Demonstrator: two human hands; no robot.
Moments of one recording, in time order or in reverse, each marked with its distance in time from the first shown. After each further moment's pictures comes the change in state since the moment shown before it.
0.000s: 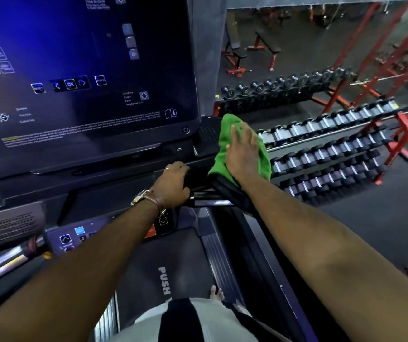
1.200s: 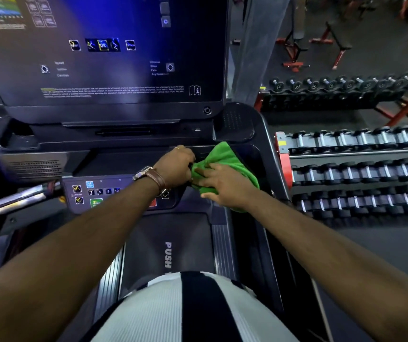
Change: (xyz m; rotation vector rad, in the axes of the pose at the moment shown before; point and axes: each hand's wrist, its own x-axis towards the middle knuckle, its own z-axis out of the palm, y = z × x) left_hand -0.013 0.011 -0.004 0.116 0.009 -0.081; right_hand -0.073 -0.009 -0.007 0.006 -0.509 -1.045
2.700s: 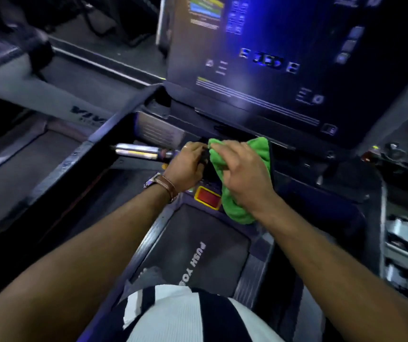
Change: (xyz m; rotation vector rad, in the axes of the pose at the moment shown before) left_hand -0.158 -0.097 -0.035 -0.147 0.583 -0.423; right_hand 0.118 -0.156 -0.066 0.171 0.452 -0.283
